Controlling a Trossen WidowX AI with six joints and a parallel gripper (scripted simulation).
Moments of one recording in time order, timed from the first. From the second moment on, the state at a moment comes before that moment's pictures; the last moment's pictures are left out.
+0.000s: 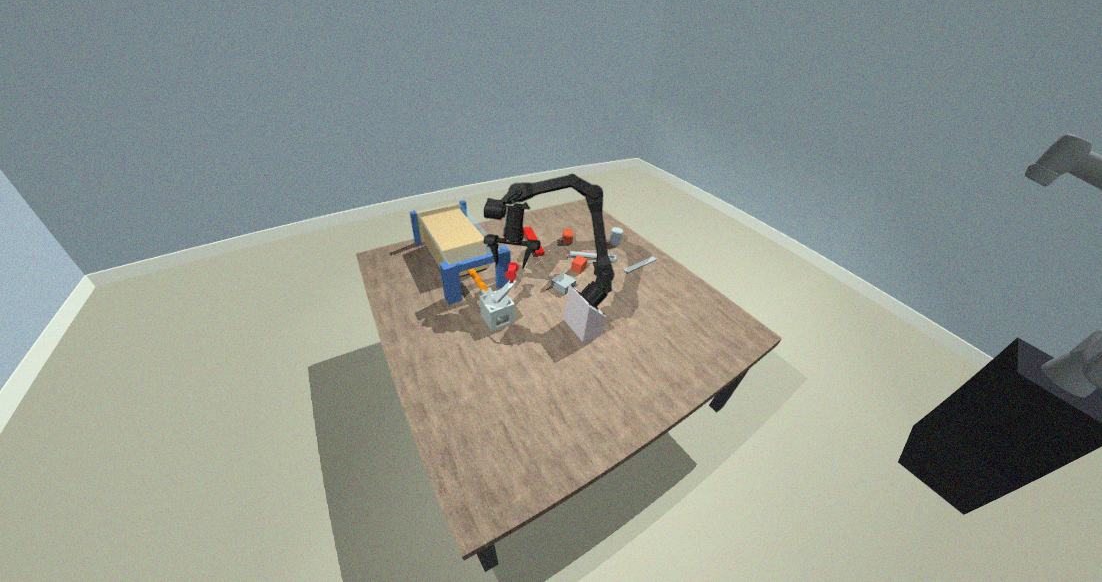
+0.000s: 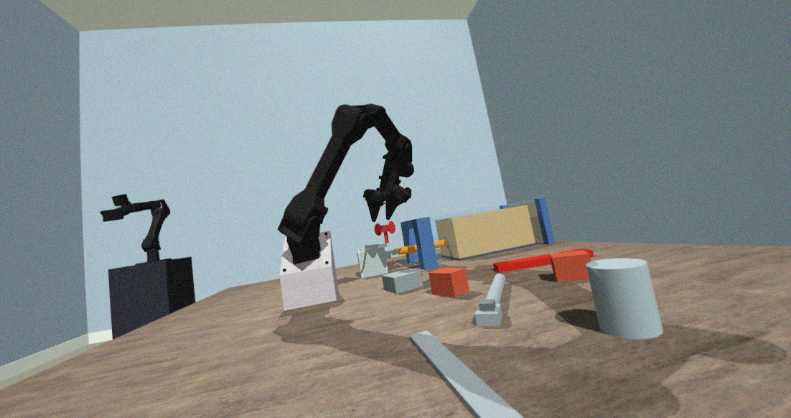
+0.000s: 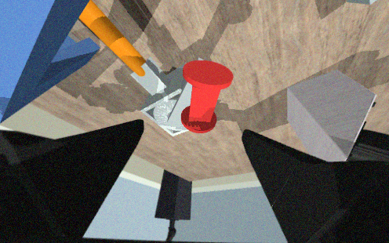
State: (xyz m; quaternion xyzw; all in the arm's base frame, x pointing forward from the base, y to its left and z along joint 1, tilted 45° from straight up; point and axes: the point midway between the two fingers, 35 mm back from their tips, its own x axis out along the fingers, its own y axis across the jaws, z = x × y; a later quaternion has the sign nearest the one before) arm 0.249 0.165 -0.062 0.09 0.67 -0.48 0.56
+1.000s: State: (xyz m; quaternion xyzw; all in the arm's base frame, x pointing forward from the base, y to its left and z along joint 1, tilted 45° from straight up) arm 0.244 0.134 -0.092 0.09 0.67 -0.48 0.56
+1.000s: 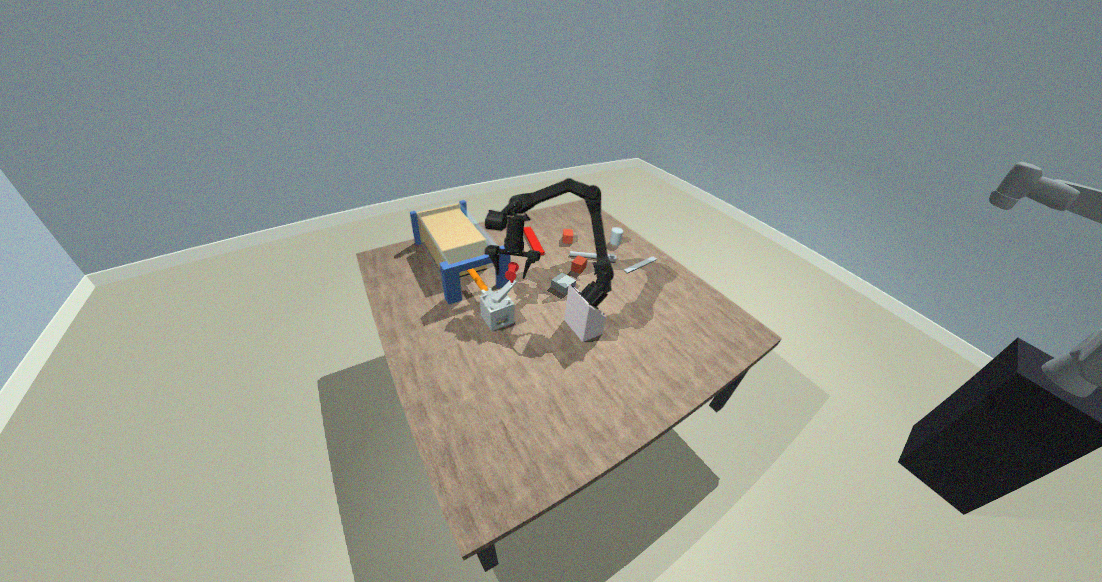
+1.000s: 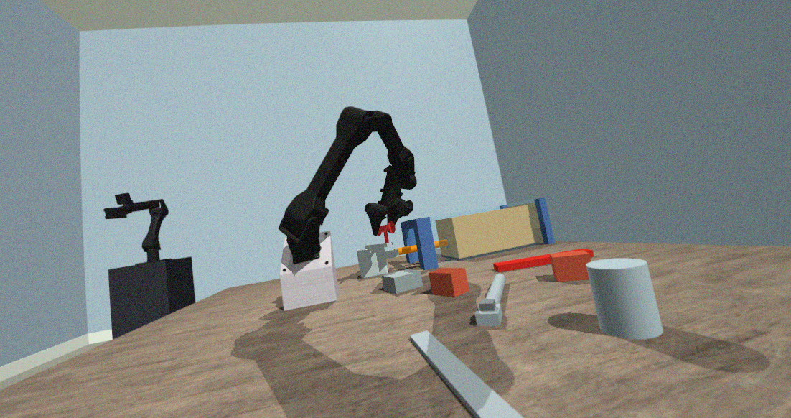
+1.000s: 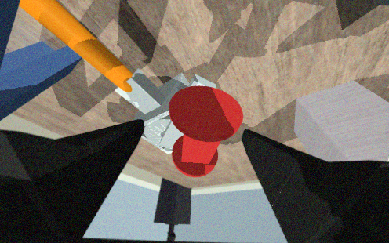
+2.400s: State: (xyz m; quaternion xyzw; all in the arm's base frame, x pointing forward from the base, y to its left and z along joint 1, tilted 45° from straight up) arm 0.245 0.134 -0.093 0.08 0.67 -0.48 0.55
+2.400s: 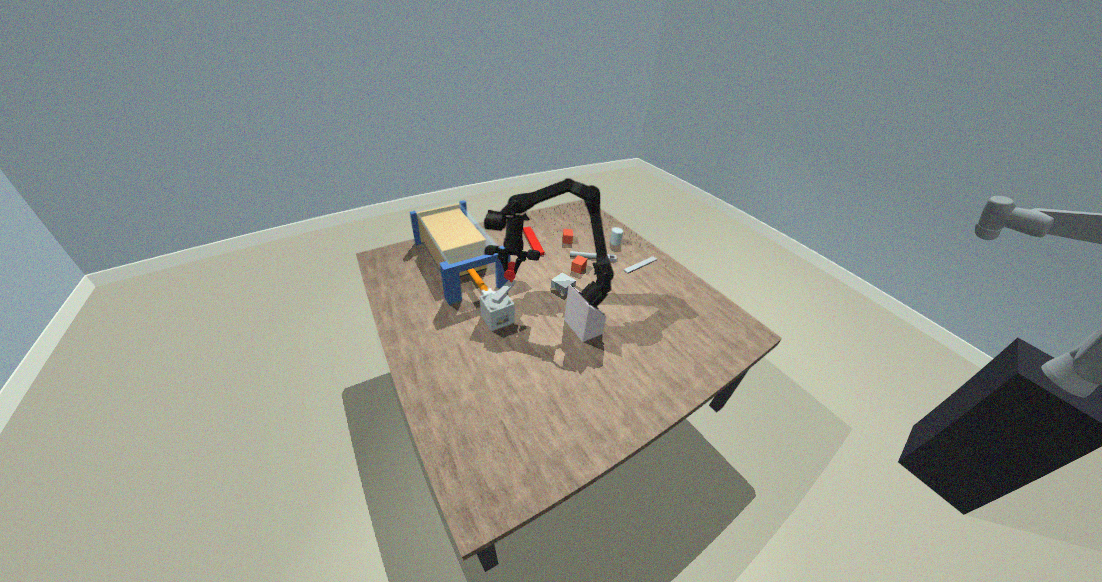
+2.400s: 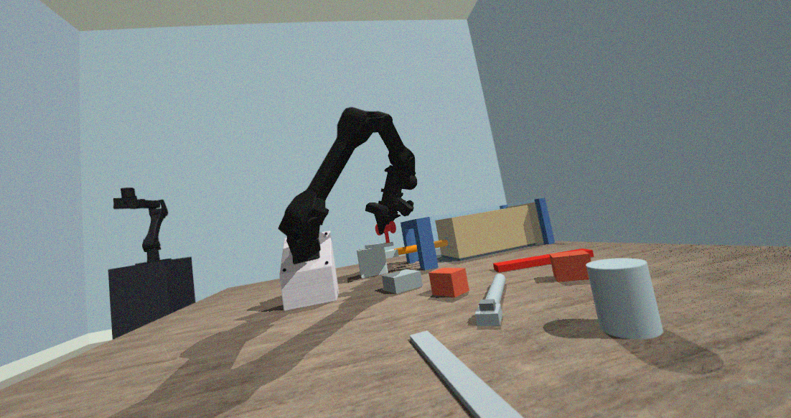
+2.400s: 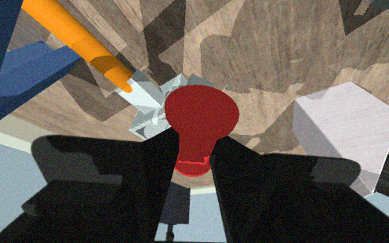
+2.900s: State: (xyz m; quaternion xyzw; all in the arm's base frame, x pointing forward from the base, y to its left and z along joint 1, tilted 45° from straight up) arm 0.260 0.140 -0.100 0.08 0.67 -0.48 0.55
